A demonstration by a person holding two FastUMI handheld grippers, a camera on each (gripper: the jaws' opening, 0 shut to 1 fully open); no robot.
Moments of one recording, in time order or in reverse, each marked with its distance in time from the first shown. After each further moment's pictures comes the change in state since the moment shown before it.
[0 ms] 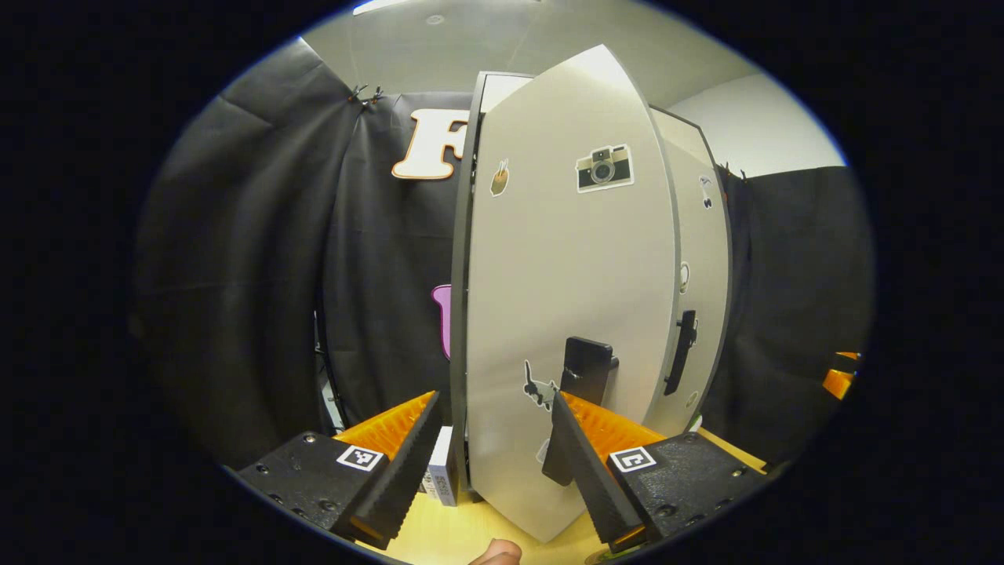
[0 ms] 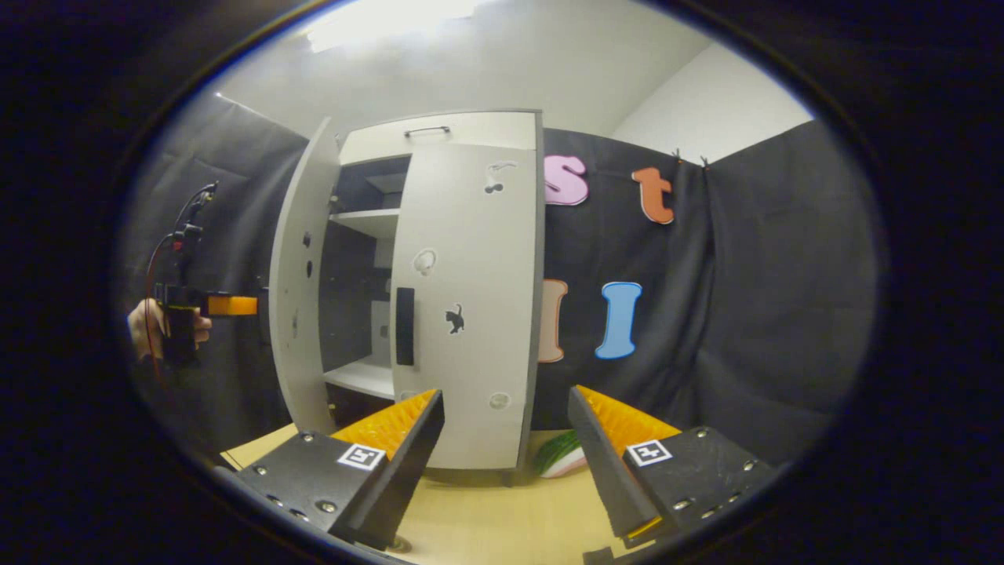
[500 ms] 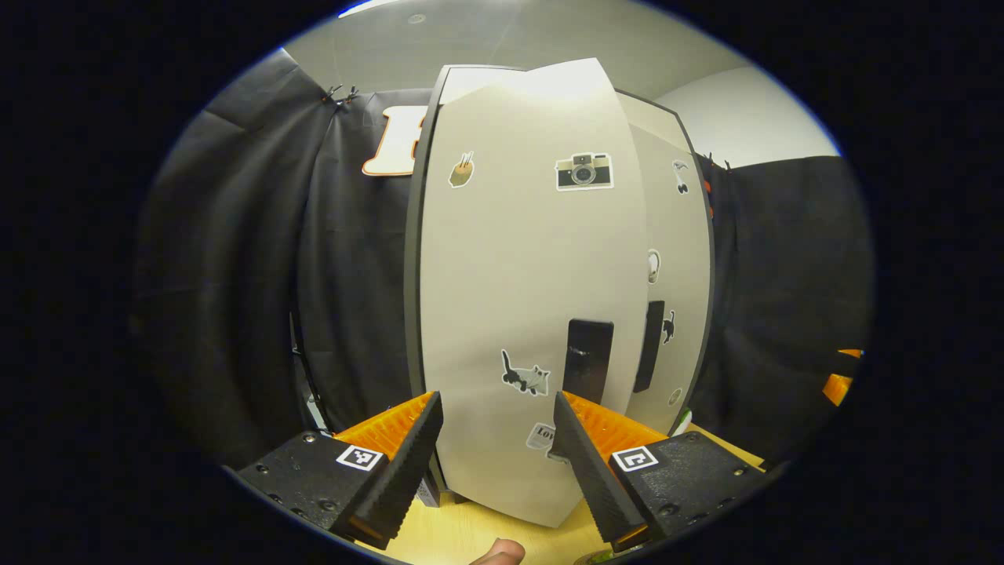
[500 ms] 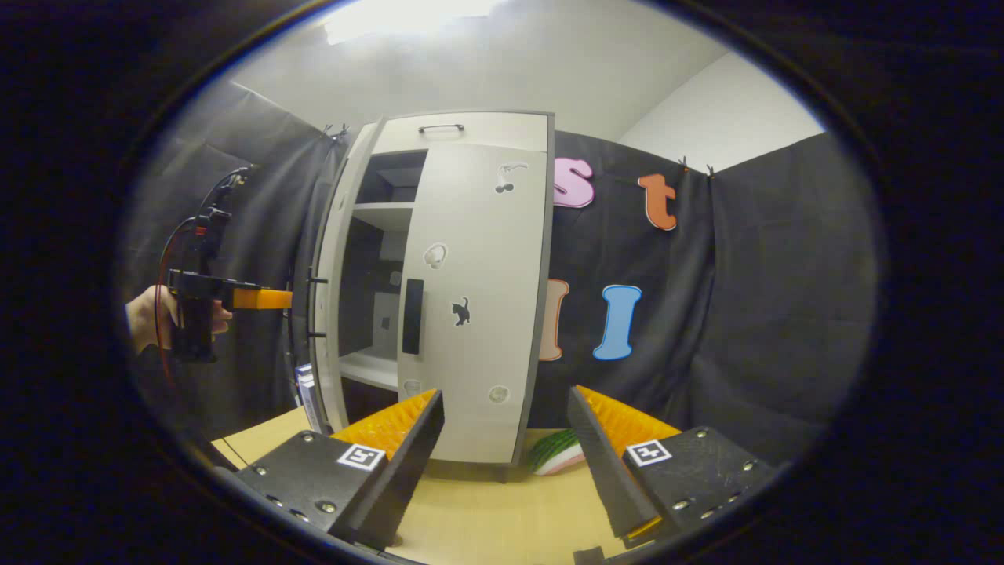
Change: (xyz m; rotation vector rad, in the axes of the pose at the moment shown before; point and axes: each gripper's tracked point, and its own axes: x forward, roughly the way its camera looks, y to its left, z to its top) left arm 0.013 -0.045 -0.013 0.047 0.024 -0.048; right arm -0.014 0.011 -0.012 -0.076 0.015 0.014
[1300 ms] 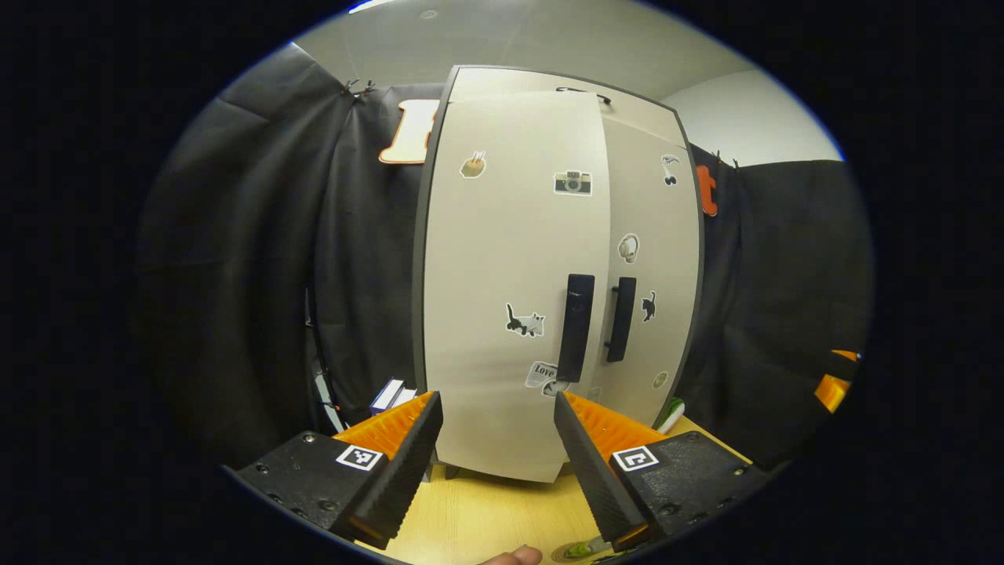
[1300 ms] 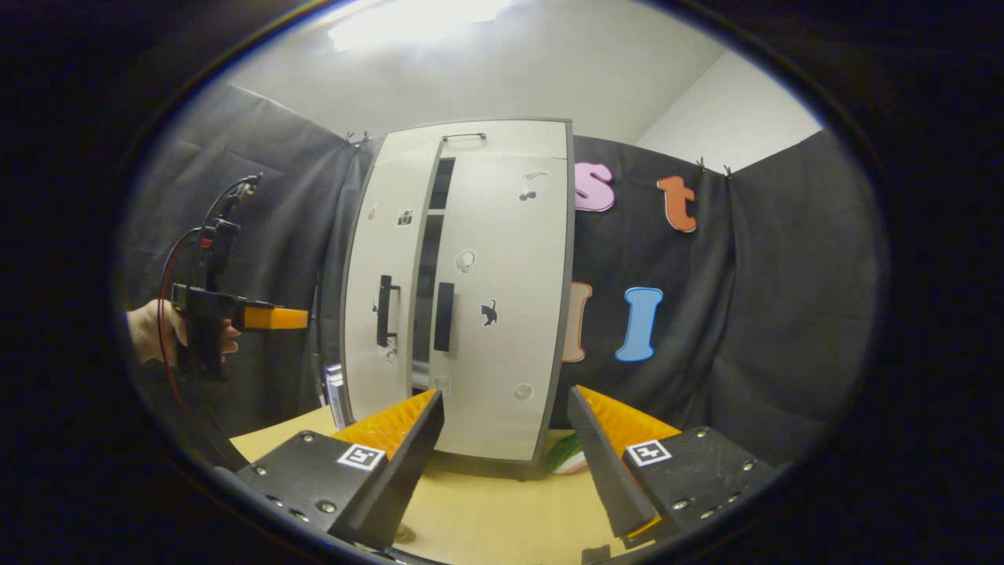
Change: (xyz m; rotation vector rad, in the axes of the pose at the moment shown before) left arm -0.063 -0.014 -0.025 -0.056 0.032 0.073; right arm -0.025 0.021 0.001 0.014 -0.017 0.108
